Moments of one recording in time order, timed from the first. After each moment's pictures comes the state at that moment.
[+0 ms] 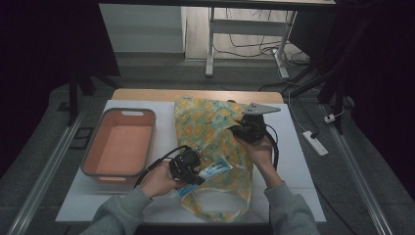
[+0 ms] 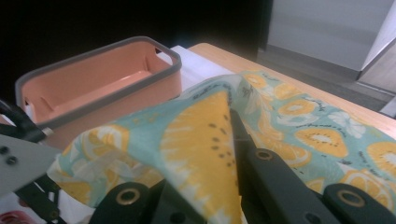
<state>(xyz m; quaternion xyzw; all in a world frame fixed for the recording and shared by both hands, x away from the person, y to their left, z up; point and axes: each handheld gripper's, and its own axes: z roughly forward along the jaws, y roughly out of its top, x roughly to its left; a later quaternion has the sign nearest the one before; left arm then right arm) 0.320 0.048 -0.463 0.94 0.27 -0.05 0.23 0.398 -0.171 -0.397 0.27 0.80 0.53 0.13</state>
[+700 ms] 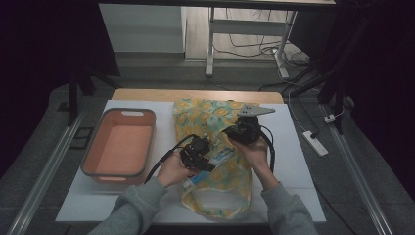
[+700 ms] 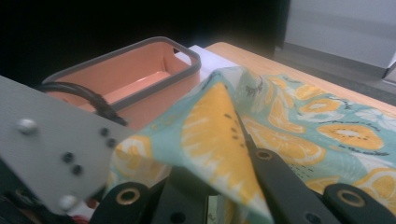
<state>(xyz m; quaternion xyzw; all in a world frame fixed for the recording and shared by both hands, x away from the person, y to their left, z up) 0.357 0.024 -0.461 0.91 0.32 -0.04 0.27 0.395 -0.159 -0.401 0.26 0.80 0.54 0.10</state>
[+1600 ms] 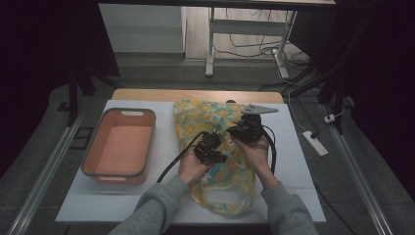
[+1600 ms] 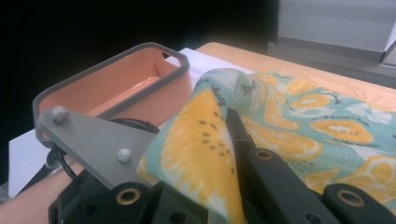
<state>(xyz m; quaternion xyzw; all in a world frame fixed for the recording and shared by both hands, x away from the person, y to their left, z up) 0.387 -0.012 -0.489 0.86 0.38 -0.02 0.32 0.404 -0.168 -0.409 0.31 0.78 0.54 0.09</state>
